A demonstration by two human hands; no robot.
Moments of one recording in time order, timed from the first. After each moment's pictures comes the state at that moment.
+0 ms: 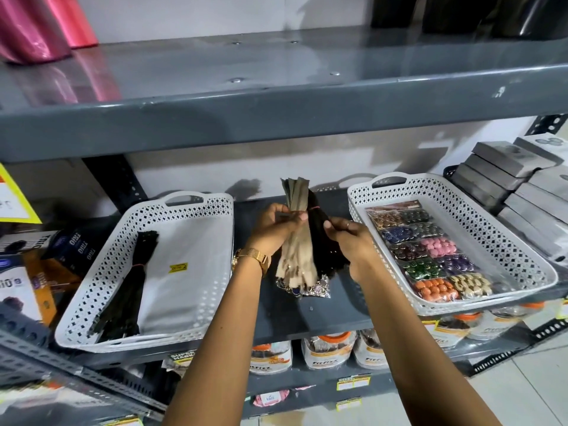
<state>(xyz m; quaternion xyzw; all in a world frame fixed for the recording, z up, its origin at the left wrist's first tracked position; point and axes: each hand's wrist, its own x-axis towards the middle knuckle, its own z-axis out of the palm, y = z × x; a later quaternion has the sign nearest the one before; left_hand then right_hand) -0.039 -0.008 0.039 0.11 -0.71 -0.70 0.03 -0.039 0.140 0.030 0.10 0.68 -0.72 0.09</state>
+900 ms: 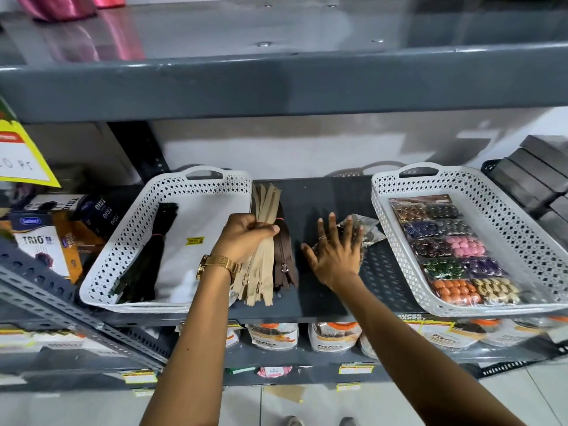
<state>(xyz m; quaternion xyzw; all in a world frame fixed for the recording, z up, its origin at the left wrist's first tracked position) 0.010 -0.072 0.021 0.20 -0.79 -0.58 0.04 -0.045 0.105 -0.059 -0.13 0.99 -0.02 0.03</state>
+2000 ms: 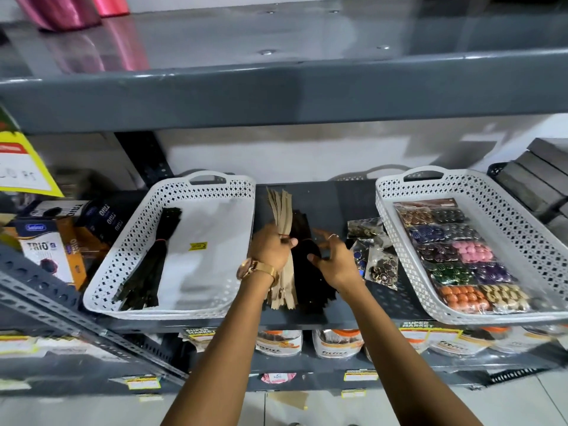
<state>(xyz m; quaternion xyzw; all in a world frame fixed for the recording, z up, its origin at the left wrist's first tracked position) -0.006 -0.033 0.008 0.20 -0.92 -0.33 0.04 -0.028 0.103 -0.024 -0.09 0.86 -0.49 0.11</state>
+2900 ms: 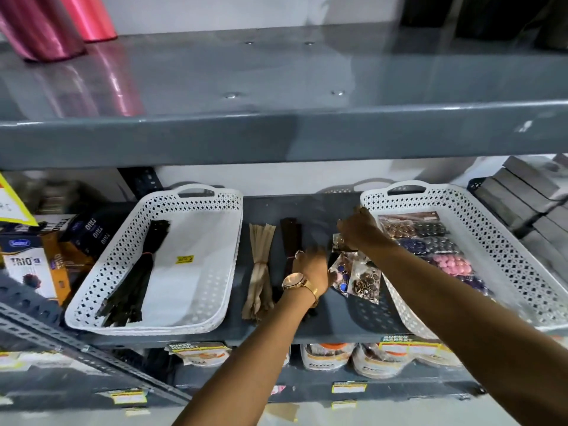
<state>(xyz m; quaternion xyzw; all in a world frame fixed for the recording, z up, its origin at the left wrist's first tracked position) -0.037 0.056 -0.019 0.01 -0.99 -0.16 -0.03 -0.137 0.146 0.019 -0.22 0.95 0.21 0.09</state>
